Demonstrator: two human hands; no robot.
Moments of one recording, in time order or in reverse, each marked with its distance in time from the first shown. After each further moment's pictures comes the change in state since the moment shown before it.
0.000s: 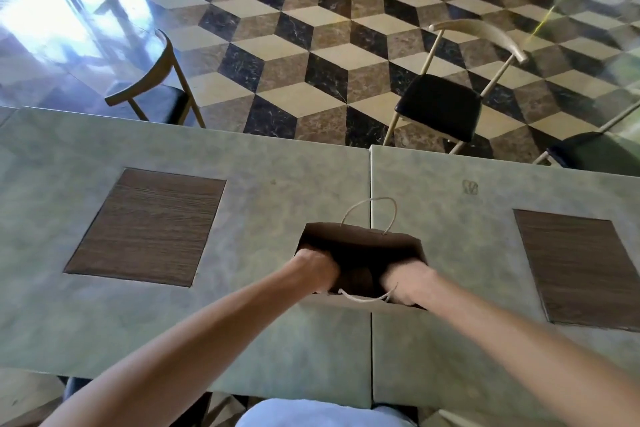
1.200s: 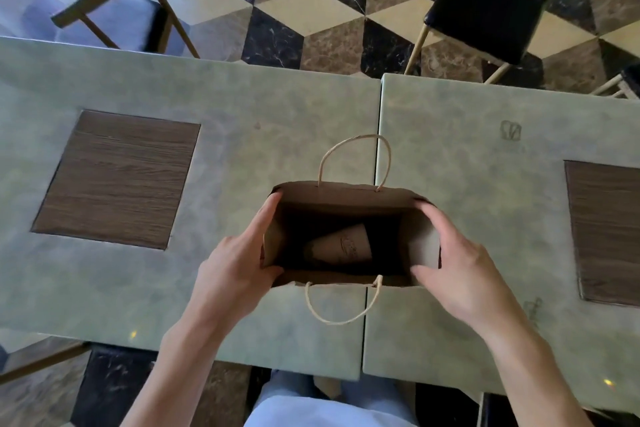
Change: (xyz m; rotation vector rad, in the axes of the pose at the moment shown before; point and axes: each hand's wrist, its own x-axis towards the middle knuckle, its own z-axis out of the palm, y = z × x) left_hand -0.040 -0.013 0.038 -0.984 0.405 -0.499; right_hand -0.032 0.054 0.017 0.872 0.439 0.243
